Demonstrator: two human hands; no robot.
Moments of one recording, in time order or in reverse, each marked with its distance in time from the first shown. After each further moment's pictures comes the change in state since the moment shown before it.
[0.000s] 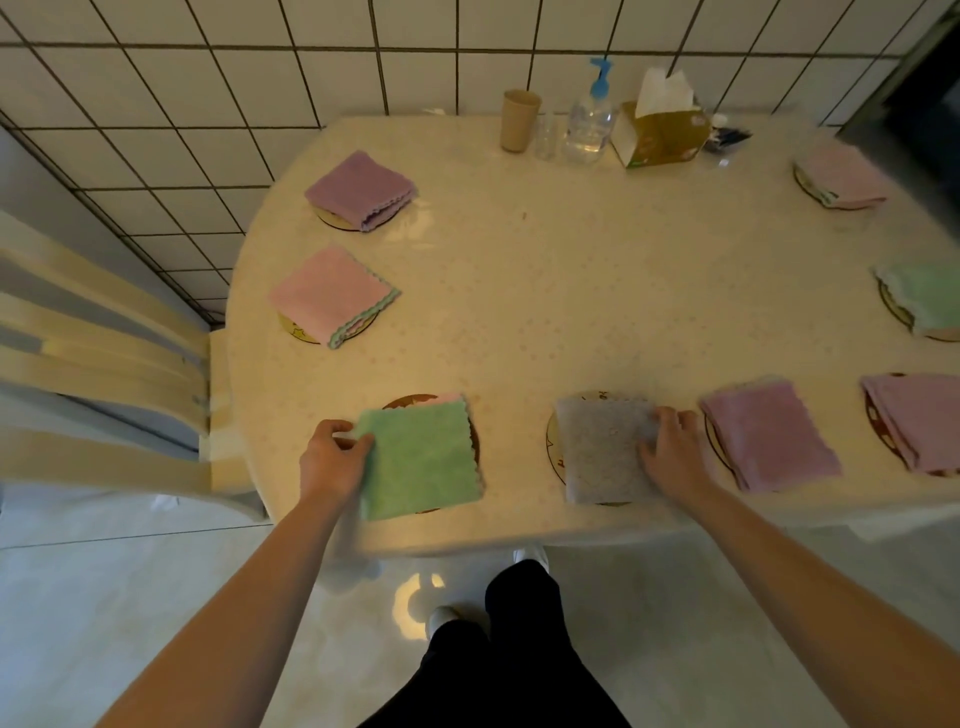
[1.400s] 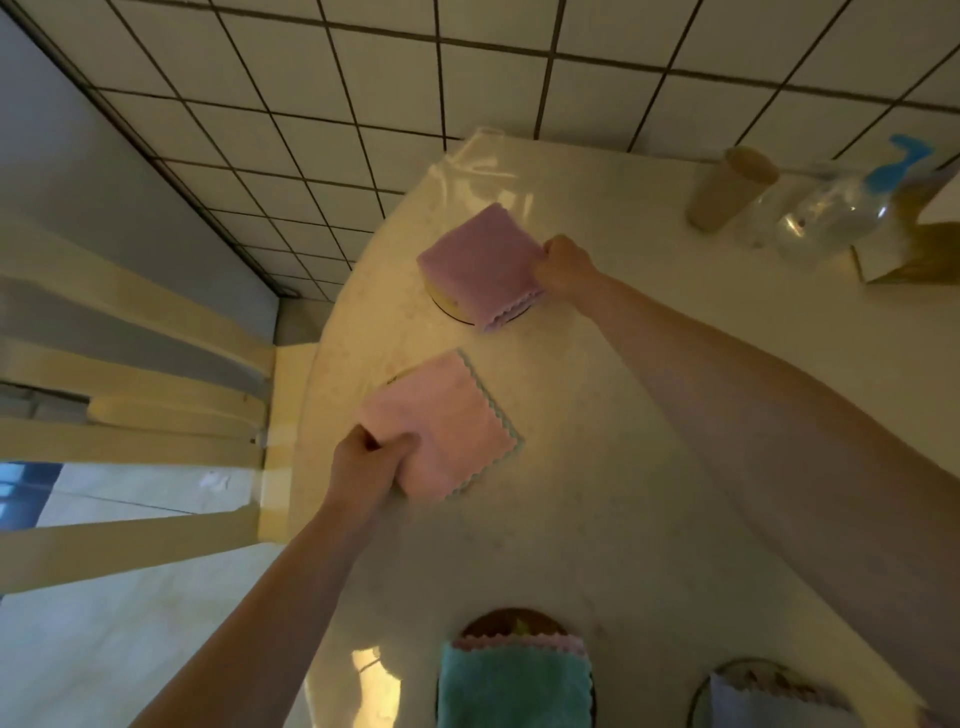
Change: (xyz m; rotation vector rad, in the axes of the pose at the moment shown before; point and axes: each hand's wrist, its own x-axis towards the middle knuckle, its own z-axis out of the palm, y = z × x) left_hand 0.209 0.095 -0.050 -0.538 -0.030 -0.272; right_hand 0.343 -0.467 0.007 0.192 -0.278 -0.299
